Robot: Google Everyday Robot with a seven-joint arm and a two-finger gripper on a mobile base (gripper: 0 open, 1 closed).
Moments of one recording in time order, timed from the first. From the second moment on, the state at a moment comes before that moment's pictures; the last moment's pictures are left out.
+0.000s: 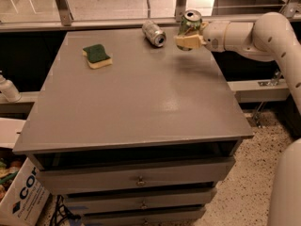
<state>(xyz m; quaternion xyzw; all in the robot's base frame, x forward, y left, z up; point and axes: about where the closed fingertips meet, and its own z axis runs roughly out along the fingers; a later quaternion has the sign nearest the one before) 0.789 -0.135 0.904 -0.41 0.66 0.25 0.58</state>
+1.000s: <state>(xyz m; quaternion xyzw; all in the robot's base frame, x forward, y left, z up) 0.888 -0.126 0.895 -0.41 0.70 0.15 0.57</state>
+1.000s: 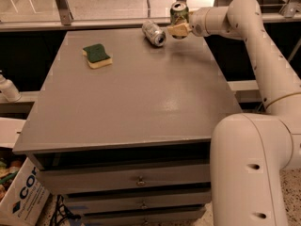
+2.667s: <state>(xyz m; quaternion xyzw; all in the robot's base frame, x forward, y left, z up) 0.910 -0.126 0.847 -0.38 0.75 0.15 0.52</state>
